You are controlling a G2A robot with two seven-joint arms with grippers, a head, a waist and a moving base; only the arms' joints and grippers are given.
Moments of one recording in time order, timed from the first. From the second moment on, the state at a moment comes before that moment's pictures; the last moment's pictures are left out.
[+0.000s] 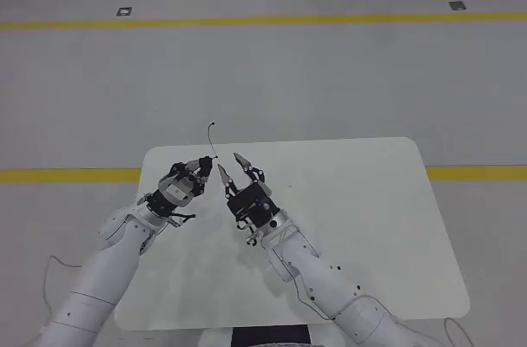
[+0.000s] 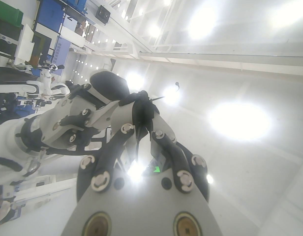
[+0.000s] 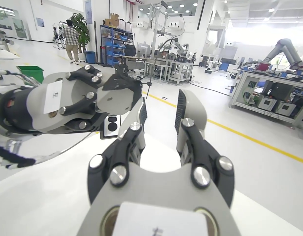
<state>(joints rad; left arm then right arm) 1.40 -1.05 -1.29 -1.50 -1.30 0.11 -0.94 -1.29 -1.46 0.76 -1.51 -1.57 0.18 -0.35</state>
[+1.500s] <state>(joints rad) 1.40 -1.05 -1.29 -1.50 -1.30 0.11 -0.94 -1.28 -1.44 0.74 -1.49 -1.57 0.16 -0.36</state>
